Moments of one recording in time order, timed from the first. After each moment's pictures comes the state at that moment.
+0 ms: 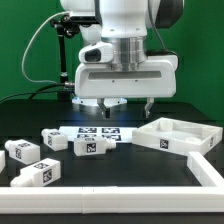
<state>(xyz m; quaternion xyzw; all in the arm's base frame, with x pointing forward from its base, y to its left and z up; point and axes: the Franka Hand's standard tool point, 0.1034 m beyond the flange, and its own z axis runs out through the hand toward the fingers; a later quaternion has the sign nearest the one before) 0.438 0.026 0.072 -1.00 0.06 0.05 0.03</state>
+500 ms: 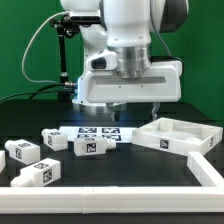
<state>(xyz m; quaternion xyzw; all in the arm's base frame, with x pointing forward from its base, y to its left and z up) 0.407 0.069 0.059 -0.98 0.17 0.08 0.07</state>
